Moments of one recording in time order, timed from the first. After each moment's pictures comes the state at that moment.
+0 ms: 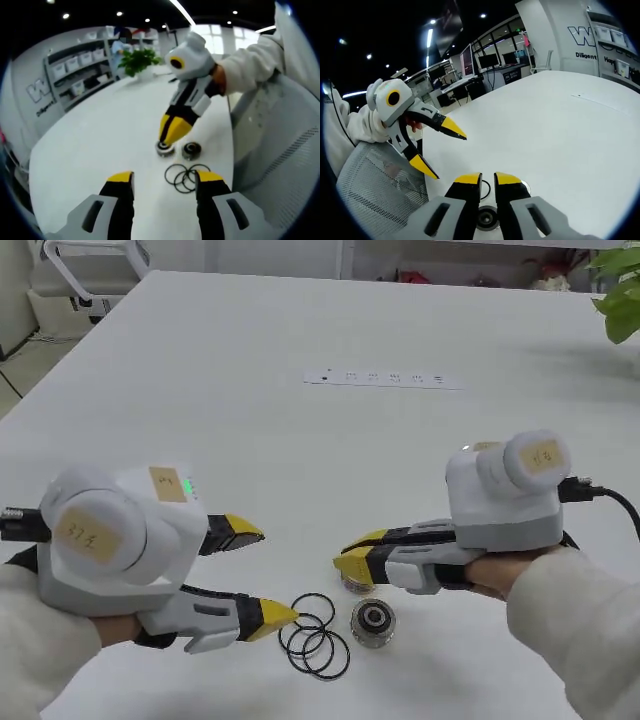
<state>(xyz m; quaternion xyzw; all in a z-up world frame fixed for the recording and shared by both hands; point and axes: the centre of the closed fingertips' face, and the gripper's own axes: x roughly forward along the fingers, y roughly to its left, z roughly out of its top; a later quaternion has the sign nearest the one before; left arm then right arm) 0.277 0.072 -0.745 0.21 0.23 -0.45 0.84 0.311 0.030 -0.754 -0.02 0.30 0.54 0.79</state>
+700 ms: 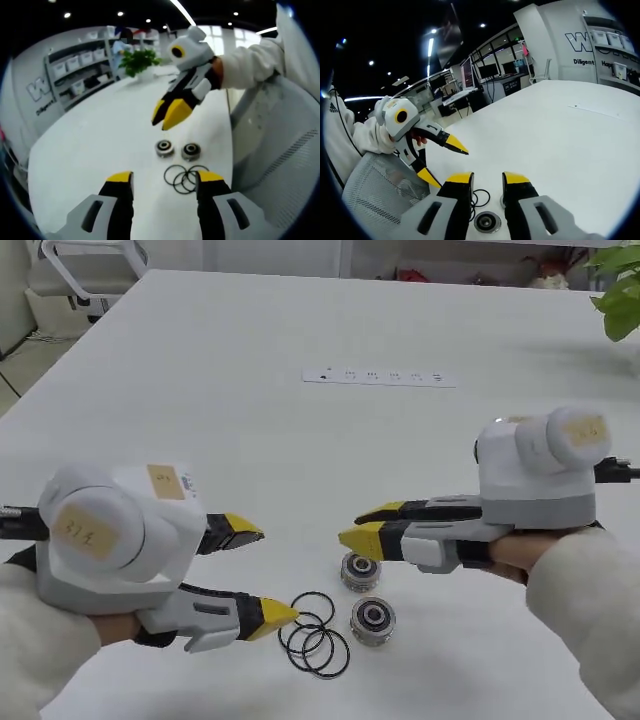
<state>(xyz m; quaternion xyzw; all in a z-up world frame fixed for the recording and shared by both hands) 0.277 0.071 -0.744 0.20 0.23 -0.45 0.84 0.319 0.022 -0.723 0.01 0.26 0.54 0.80</state>
